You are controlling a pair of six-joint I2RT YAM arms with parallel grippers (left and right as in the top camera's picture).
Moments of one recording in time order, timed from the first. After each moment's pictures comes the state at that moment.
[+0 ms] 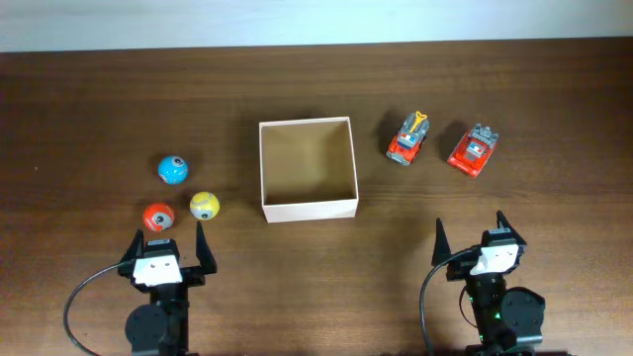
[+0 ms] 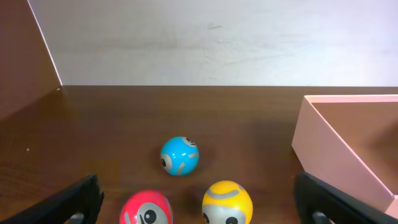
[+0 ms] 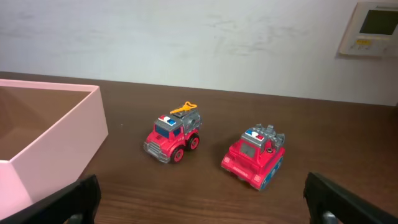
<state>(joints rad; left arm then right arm) 0.07 0.01 0.01 -0.08 -0.05 0.03 0.04 0.01 0.01 -0.07 -0.03 -0.06</state>
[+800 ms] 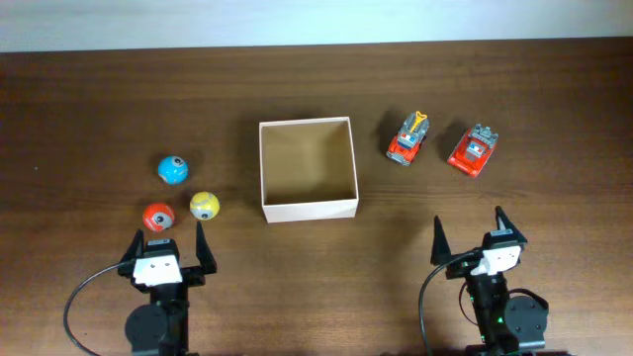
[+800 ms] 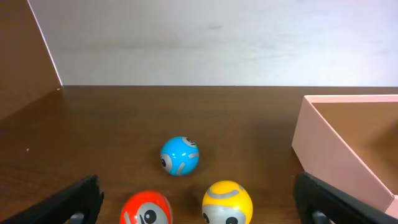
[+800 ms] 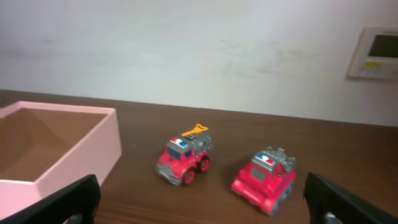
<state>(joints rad) 0.07 0.01 0.01 -0.08 -0.05 0.03 0.04 0.01 0.01 0.01 -0.08 -0.04</state>
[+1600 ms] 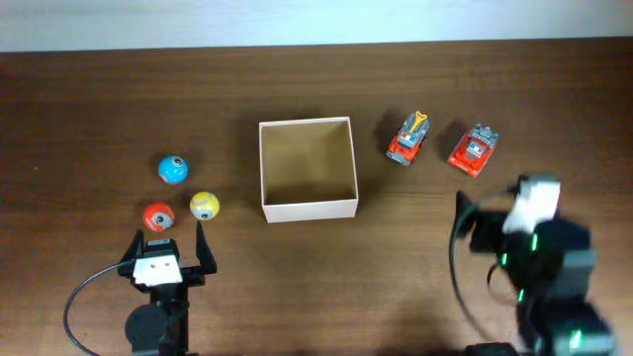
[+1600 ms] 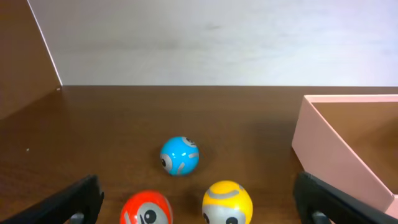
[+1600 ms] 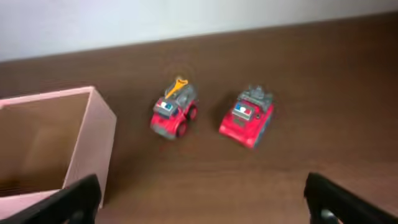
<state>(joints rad) 0.07 0.01 0.01 -0.08 -0.05 0.03 0.03 0.70 0.83 -0.66 0.03 0.14</state>
